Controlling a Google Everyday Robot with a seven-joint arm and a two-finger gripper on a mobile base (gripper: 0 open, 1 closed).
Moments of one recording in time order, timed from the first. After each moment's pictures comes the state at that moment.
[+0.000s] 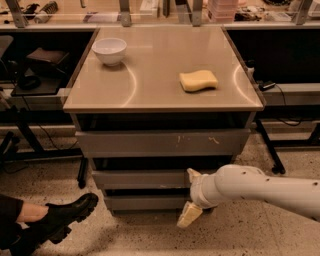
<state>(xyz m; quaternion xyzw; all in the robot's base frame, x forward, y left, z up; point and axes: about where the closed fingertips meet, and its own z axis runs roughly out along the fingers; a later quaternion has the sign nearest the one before) 0.481 -0.094 0.525 -0.60 0.75 0.10 0.26</state>
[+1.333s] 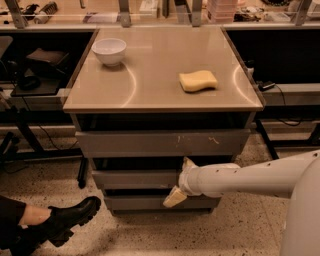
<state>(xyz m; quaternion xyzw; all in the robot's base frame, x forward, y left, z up) 0.556 -0.068 0.501 -0.52 0.79 0.05 0.32</state>
